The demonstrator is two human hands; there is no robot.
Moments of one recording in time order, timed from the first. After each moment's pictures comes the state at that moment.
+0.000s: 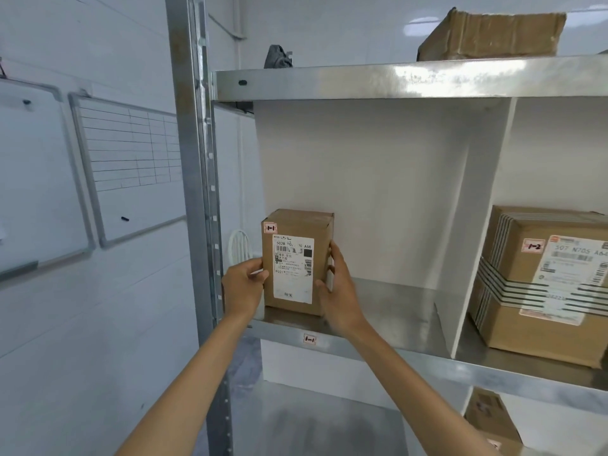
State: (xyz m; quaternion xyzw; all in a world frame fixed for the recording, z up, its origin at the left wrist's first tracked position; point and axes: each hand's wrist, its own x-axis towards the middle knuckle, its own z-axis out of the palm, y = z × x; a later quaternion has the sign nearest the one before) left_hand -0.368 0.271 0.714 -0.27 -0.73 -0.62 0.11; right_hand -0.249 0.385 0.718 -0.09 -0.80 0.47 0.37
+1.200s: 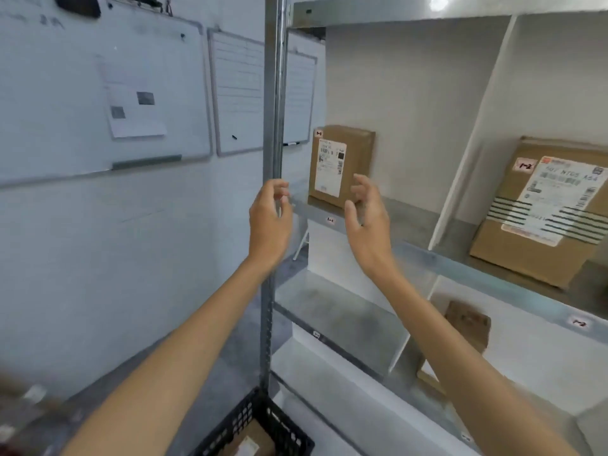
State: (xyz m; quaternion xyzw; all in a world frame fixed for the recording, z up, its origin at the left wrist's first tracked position) left_hand -0.137 0.203 0.703 -0.18 -0.73 -0.58 0.32; right_hand -0.070 0.343 0.720 0.05 -0.81 0.43 0.40
